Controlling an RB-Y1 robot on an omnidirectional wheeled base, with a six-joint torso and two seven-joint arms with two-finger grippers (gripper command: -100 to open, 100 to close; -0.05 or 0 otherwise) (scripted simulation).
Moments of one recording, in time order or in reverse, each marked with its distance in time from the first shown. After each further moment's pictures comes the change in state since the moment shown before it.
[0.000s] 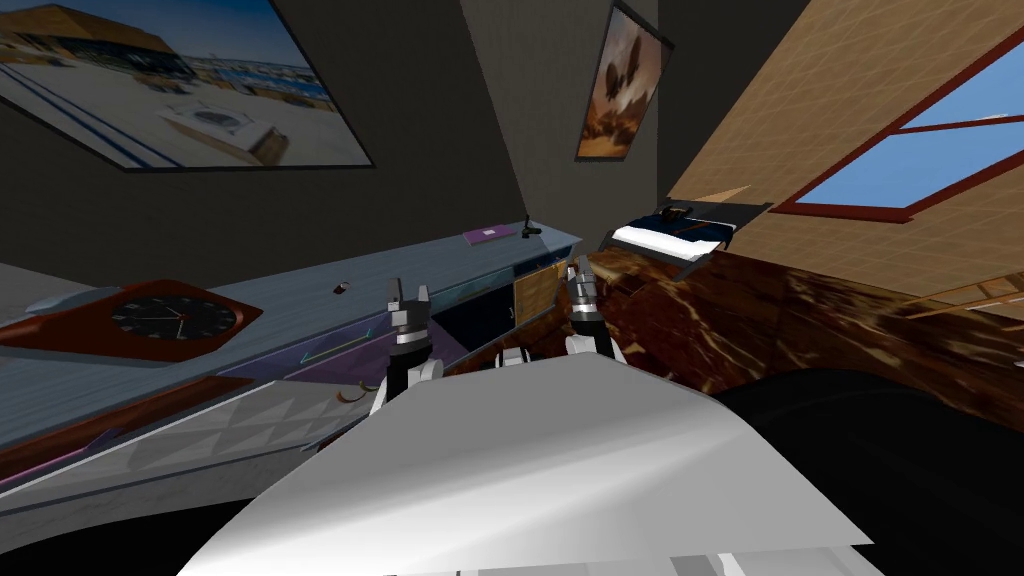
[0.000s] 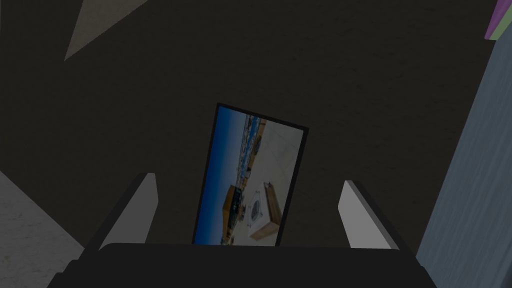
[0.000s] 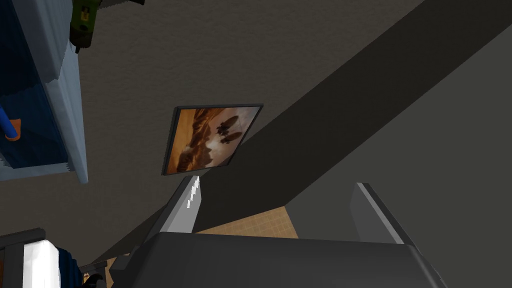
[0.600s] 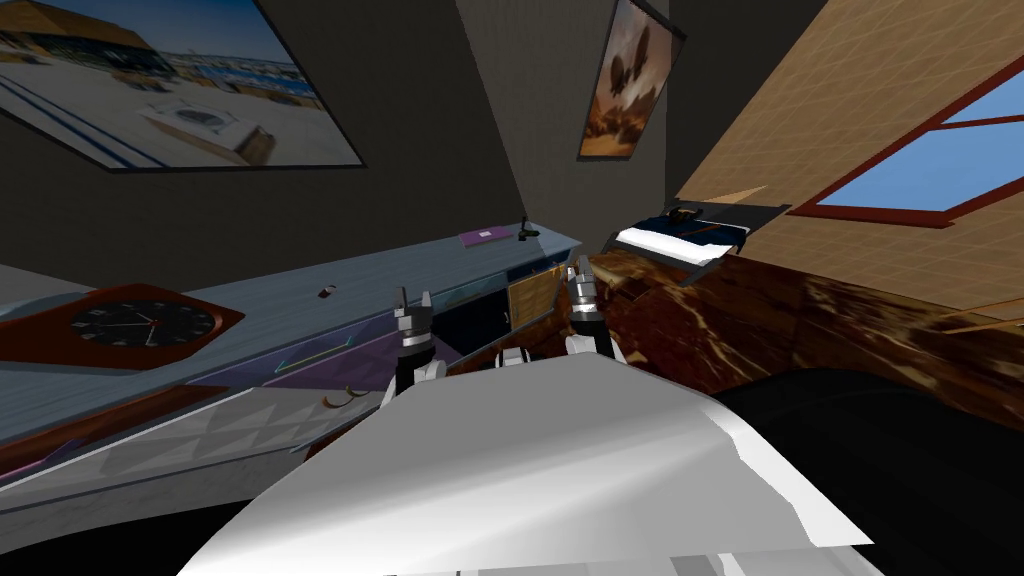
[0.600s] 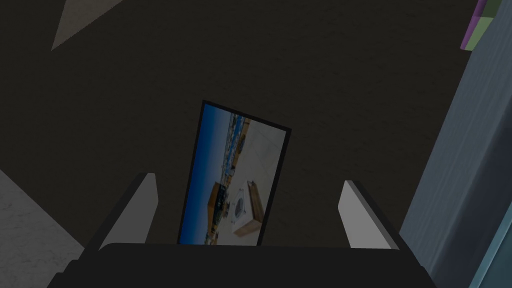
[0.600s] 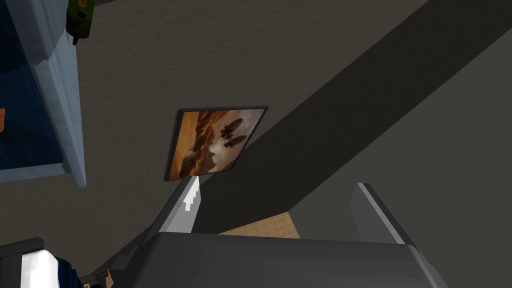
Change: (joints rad) left arm -0.031 0.007 0.014 0.157 0.026 -0.119 0.028; right arm 0.000 0.000 0.000 0.000 0.000 0.000 0.000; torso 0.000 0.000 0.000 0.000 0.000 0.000
